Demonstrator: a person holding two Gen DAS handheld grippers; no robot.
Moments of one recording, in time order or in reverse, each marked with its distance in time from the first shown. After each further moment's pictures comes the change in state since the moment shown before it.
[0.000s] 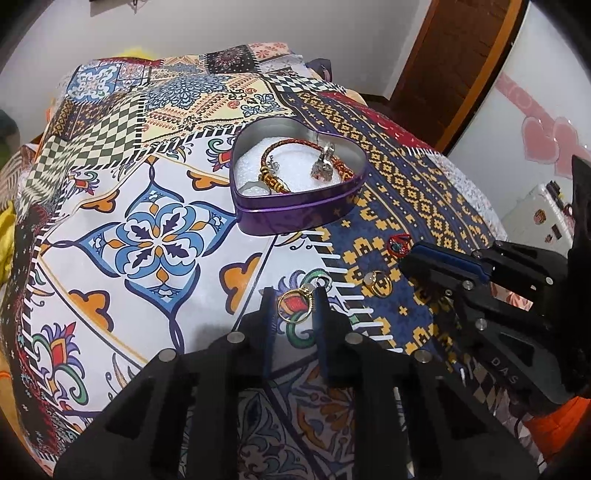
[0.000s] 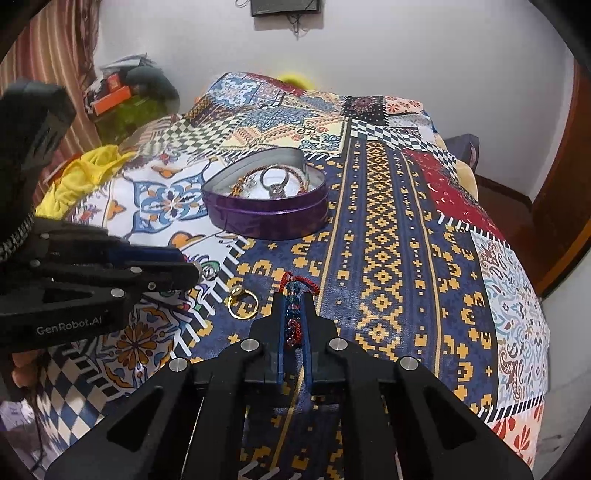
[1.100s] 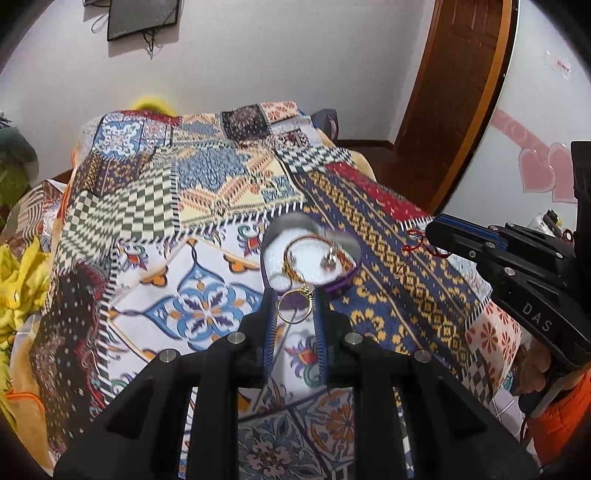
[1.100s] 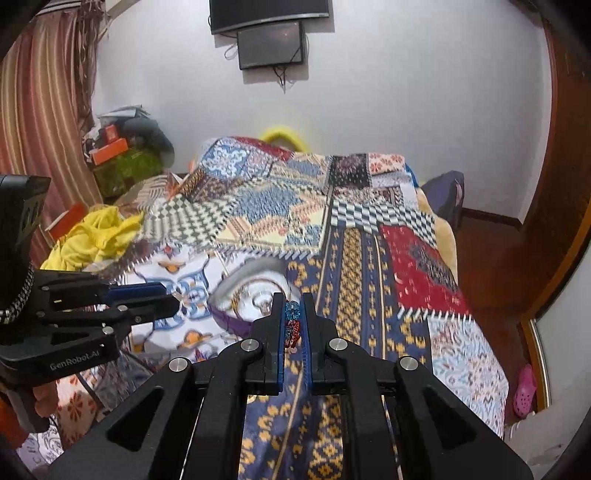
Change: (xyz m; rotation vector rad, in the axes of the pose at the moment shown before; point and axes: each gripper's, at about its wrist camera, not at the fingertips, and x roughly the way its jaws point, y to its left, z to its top) left arm -0.065 0.000 0.032 0.015 -0.196 0.053; right arm -0.048 -0.006 0.061 0.034 -0.192 -0.018
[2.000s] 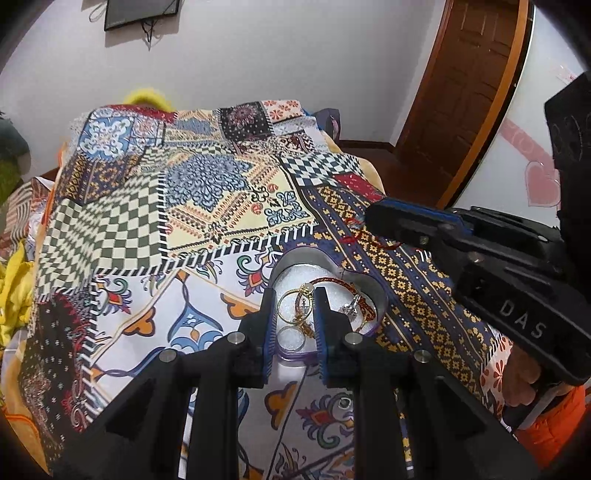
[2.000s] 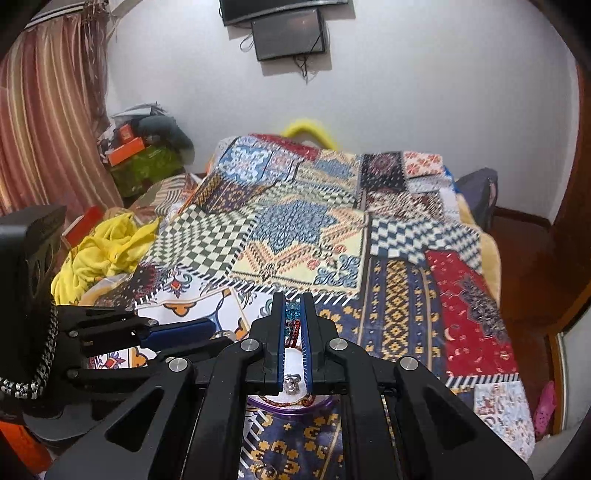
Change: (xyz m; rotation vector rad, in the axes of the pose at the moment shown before) left arm 0.049 0.018 0.034 -0.031 0.030 -0.032; right arm 0.063 0.006 0.043 -0.002 0.062 0.122
